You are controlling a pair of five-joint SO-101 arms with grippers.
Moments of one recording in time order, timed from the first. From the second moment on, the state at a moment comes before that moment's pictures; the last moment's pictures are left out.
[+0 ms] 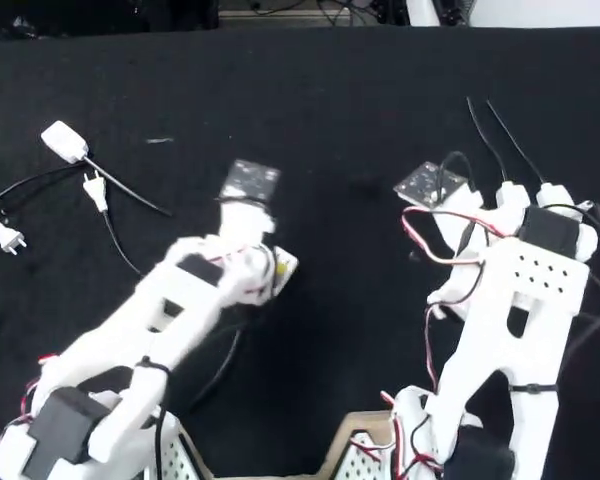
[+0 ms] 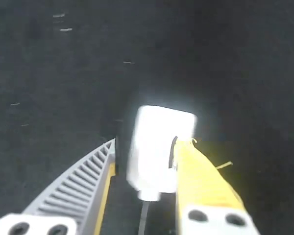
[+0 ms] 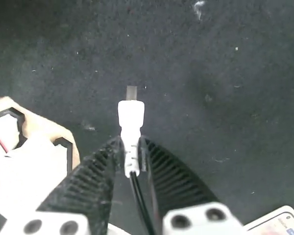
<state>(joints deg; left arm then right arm) 23.7 -19.3 53.9 29.0 5.7 22.2 -28.5 27.4 96.7 63.5</state>
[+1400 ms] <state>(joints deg) 25.8 -10.9 51.1 23.9 2.1 21.6 -28.5 29.9 95.7 63.5</state>
